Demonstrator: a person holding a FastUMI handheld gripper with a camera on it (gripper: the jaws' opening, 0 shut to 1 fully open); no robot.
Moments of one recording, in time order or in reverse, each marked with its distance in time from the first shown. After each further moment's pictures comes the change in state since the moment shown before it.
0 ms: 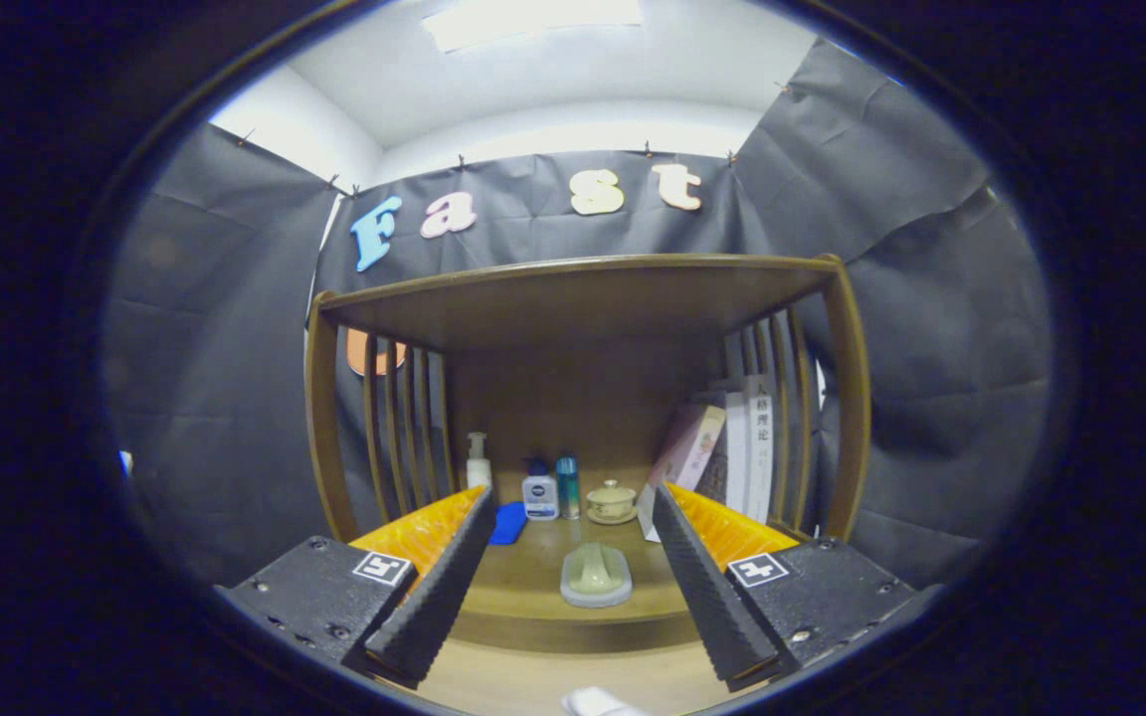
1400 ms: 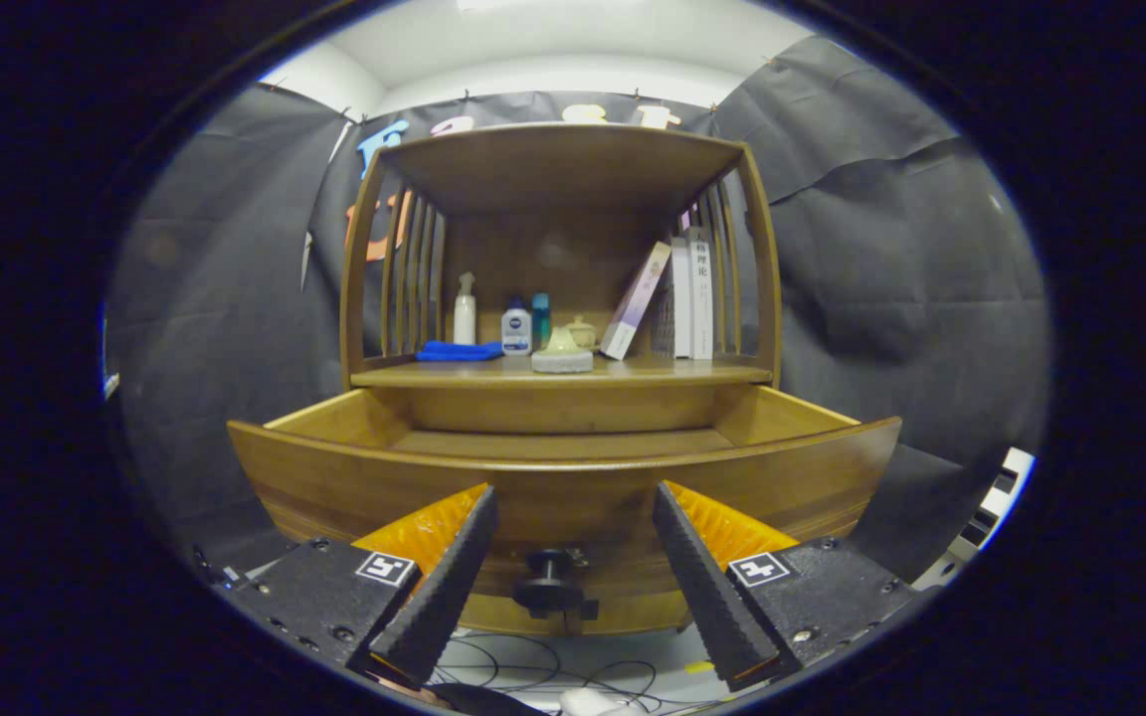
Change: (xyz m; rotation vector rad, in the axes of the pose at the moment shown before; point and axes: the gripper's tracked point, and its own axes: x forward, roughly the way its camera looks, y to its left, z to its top) arm -0.136 -0.035 -0.224 -0.066 0.249 -0.086
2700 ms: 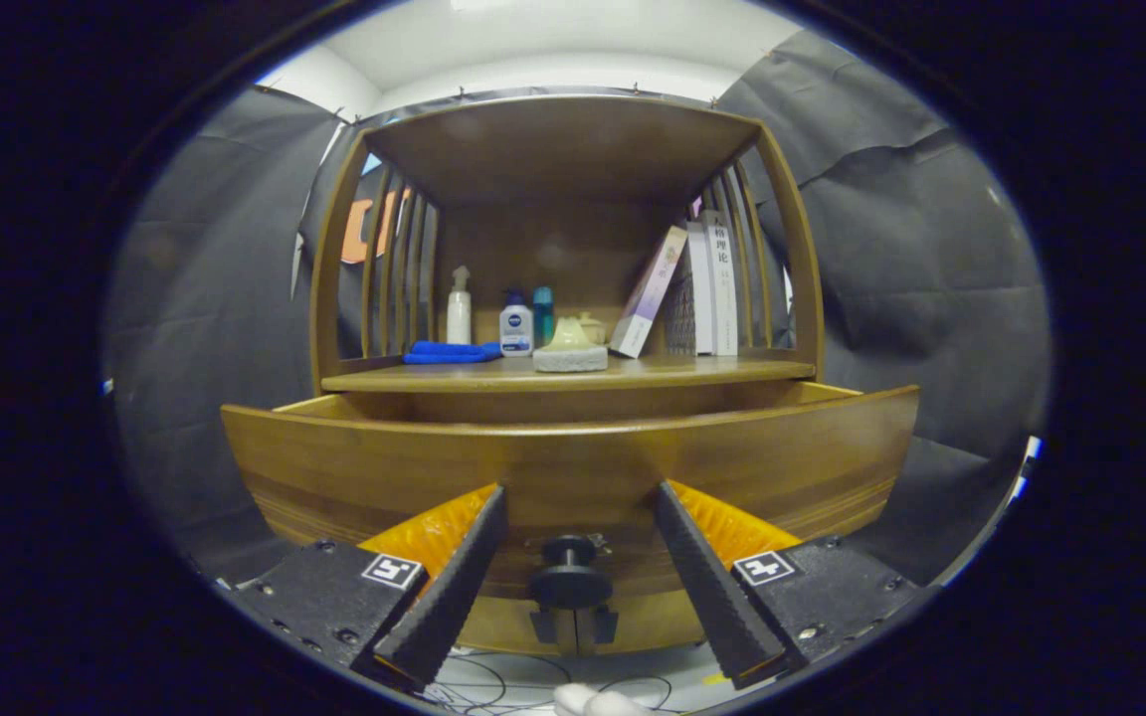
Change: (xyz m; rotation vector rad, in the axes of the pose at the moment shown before) arm 0.081 0.013 0.002 0.027 -0.012 0.010
